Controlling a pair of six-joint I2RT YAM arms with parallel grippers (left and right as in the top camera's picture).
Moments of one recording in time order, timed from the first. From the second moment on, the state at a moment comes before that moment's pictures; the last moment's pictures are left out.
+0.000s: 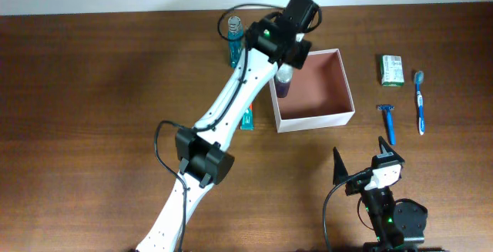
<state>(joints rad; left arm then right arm) -0.64 2.64 2.95 -1.24 -0.11 -0.12 -0.01 0.01 0.01 -0.05 -0.20 -0.05</state>
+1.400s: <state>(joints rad) -0.34 2.50 2.67 -1.02 -0.04 -0.07 -0.01 0.01 0.01 -0.05 -0.20 -0.05</state>
